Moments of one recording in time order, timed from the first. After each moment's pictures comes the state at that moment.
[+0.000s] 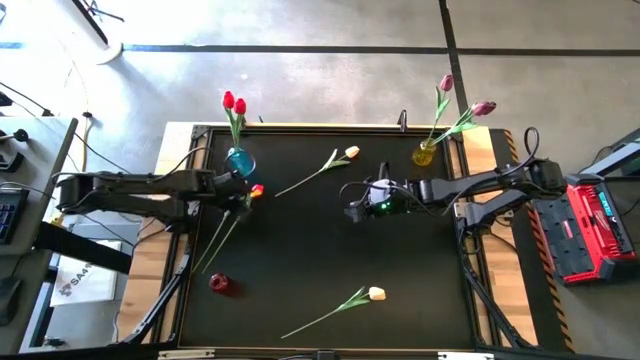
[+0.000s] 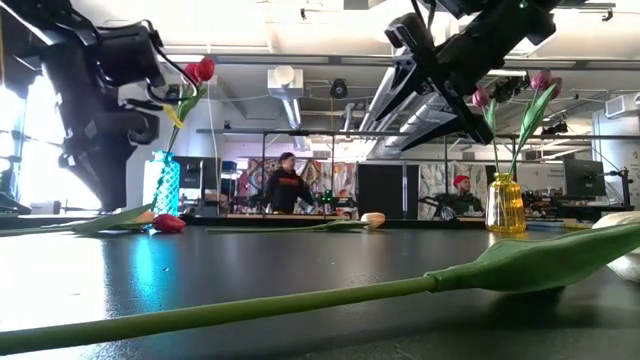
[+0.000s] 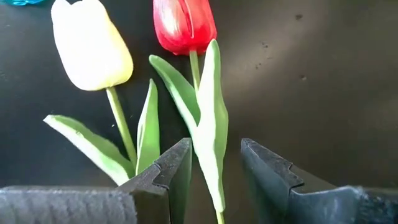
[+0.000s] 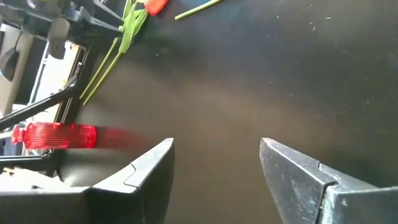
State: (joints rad) left arm 0.25 0.96 0.45 -0.71 -0.06 -0.64; right arm 0.02 1.38 0.83 -0.19 0.12 1.12
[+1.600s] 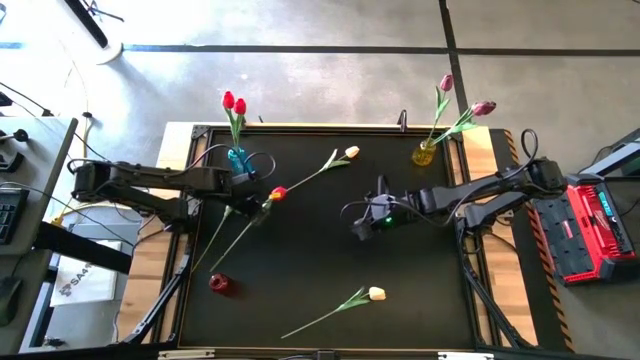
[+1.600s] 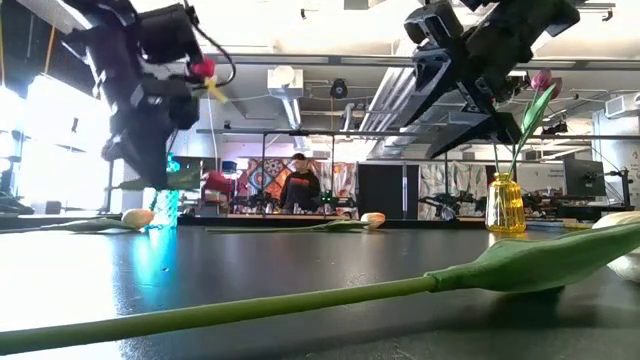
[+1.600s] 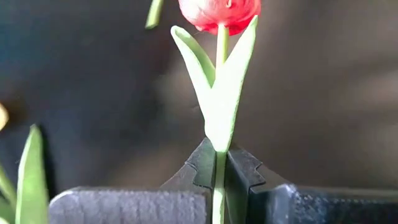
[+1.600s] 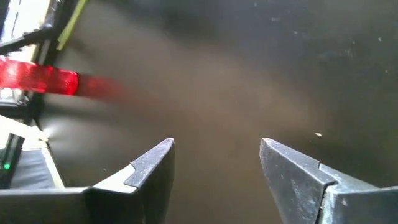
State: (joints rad) left arm 0.15 1.18 0.65 -0.62 0.03 -0.71; right arm 0.12 1.38 0.83 -0.30 0.07 1.12
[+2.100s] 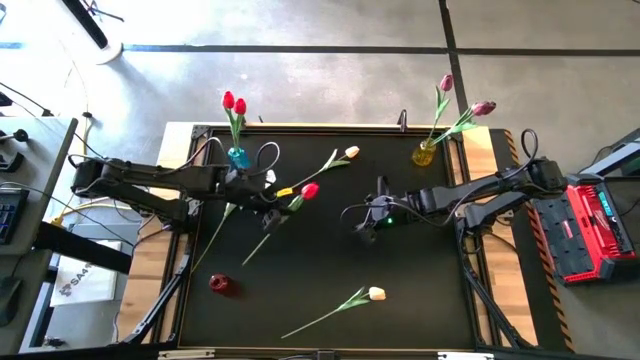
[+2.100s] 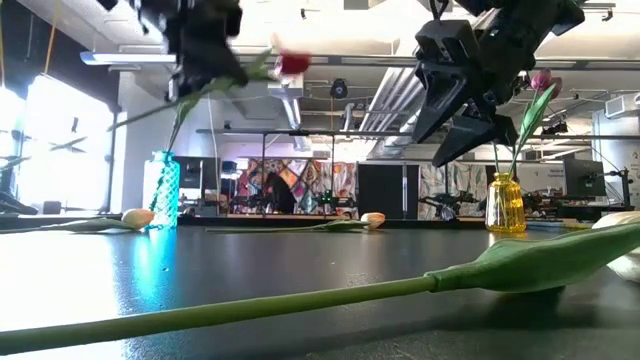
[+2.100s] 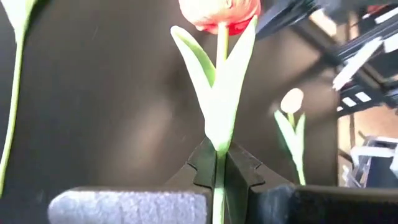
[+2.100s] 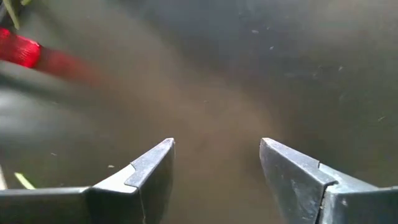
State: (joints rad) left arm 0.01 1.18 0.86 -0.38 0.04 -0.57; right arm 0.12 1.38 0.83 -0.37 0.13 0.92
